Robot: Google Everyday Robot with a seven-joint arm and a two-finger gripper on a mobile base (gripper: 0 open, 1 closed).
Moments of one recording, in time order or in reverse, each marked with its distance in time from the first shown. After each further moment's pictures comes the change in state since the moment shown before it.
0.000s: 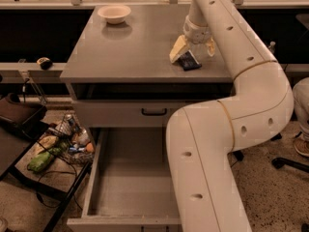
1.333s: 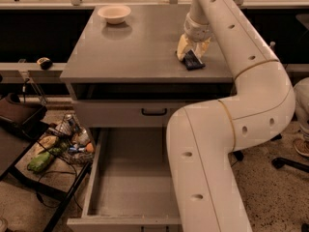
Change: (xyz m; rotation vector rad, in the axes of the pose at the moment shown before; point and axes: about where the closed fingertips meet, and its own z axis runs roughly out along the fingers) arm 0.000 0.000 0.000 0.000 0.000 0.000
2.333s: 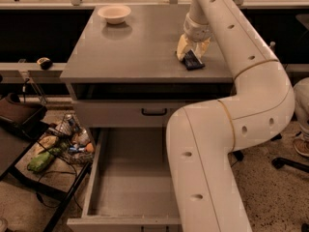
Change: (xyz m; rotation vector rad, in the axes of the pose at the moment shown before) arm 0.000 0.000 0.000 0.000 0.000 0.000
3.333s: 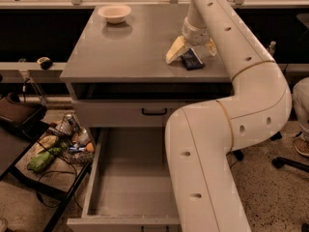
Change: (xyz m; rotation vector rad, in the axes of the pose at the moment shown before) arm 0.000 0.000 0.000 0.000 0.000 0.000
